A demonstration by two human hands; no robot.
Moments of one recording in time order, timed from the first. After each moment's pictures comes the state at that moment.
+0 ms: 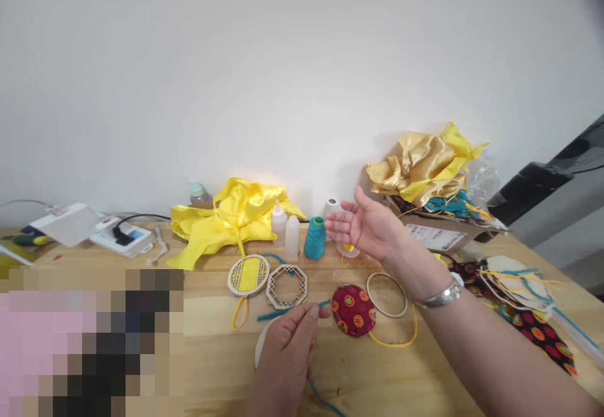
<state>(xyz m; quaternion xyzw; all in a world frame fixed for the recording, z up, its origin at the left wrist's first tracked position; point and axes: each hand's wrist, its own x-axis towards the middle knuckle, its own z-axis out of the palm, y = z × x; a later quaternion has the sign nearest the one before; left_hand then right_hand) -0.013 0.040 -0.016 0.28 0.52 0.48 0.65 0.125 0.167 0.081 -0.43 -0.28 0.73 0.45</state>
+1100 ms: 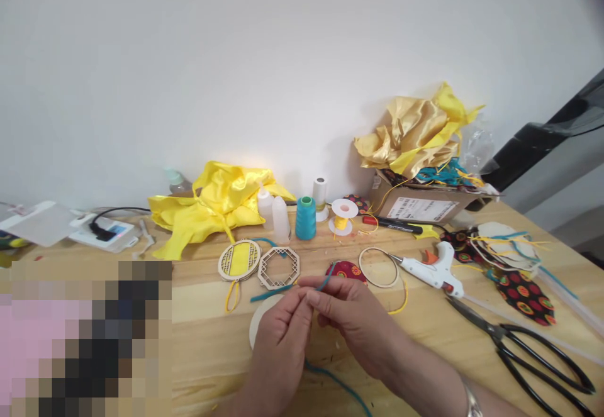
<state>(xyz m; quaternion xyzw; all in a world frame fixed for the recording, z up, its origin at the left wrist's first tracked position) -0.016 0.030 -0.021 0.42 0.52 0.45 0.59 0.105 0.050 -0.004 -0.46 -0.34 0.71 0.41</state>
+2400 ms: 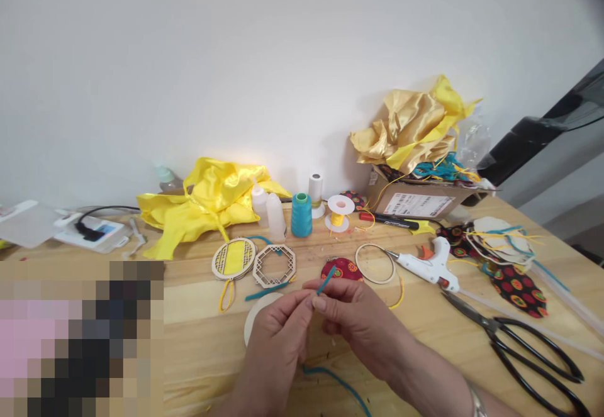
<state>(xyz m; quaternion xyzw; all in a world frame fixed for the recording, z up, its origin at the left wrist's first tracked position) -0.012 0.031 -0.021 0.36 0.54 0.43 0.63 0.118 0.045 -0.010 -0.43 -0.30 0.75 0.42</state>
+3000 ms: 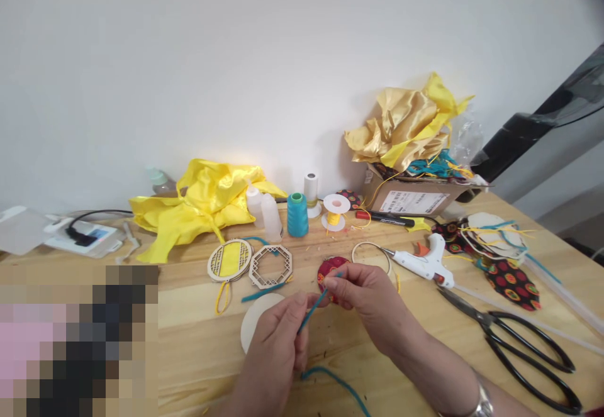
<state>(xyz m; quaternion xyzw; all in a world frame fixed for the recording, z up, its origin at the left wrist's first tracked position) -0.010 0.027 -0.023 0.31 0.52 0.41 0.68 0.135 0.055 -0.006 -0.52 -0.39 0.62 0.45</state>
